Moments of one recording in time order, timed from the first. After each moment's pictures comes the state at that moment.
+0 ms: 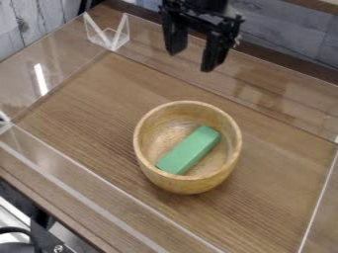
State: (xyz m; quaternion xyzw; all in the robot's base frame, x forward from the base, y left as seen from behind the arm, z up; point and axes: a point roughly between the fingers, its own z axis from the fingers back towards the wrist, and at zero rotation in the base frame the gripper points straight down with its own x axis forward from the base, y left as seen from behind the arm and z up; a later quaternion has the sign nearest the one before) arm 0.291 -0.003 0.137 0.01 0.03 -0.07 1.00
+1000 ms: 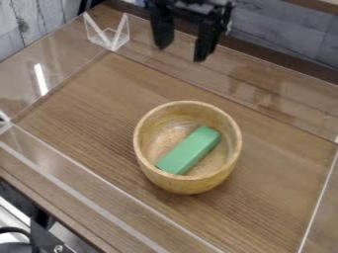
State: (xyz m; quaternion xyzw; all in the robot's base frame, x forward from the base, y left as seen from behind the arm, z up) arm 0.288 0.009 0.140 0.00 0.04 -0.01 1.00
